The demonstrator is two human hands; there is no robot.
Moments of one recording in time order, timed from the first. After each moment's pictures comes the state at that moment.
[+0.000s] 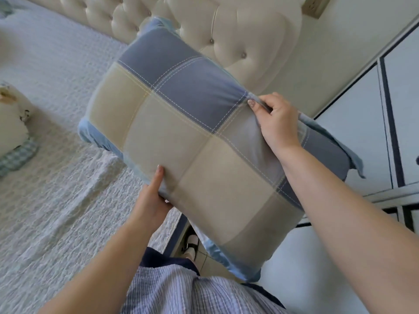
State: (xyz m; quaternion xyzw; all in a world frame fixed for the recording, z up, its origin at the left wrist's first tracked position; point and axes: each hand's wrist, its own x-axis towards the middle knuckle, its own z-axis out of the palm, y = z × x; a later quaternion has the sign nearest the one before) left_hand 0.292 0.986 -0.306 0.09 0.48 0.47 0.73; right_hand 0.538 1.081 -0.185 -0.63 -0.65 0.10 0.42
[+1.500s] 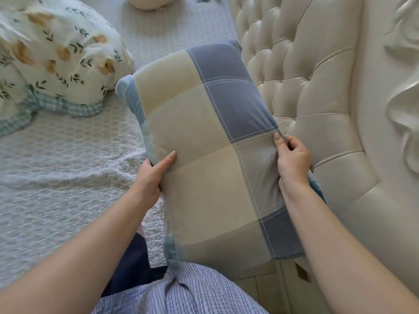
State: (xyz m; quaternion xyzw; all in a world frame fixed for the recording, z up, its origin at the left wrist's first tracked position) left_hand 0.327 1.386 -0.307 -0.09 0.58 0.70 0.40; right_hand 0.476 1.626 -0.264 -0.48 -0.61 0.54 0.32
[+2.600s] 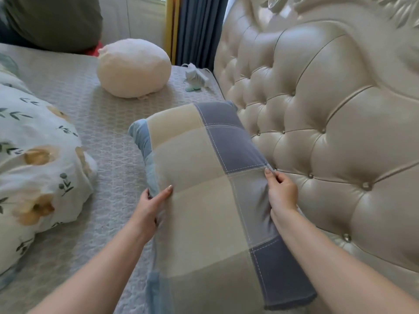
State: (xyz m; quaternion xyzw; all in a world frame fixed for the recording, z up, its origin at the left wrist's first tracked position) left_hand -0.084 1.647 -0.453 -0.08 0.53 0.74 0.40; right_hand 0.069 1.870 -0.388 -0.52 -0.64 0.46 0.34
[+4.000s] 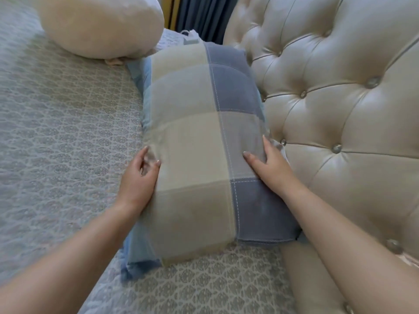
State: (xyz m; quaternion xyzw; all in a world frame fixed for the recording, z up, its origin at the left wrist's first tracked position) left_hand -0.201 1.817 -0.592 0.07 0.75 0.63 0.20; right_hand -0.069 2.051 -0.487 -0.35 -0.91 0.24 0.02
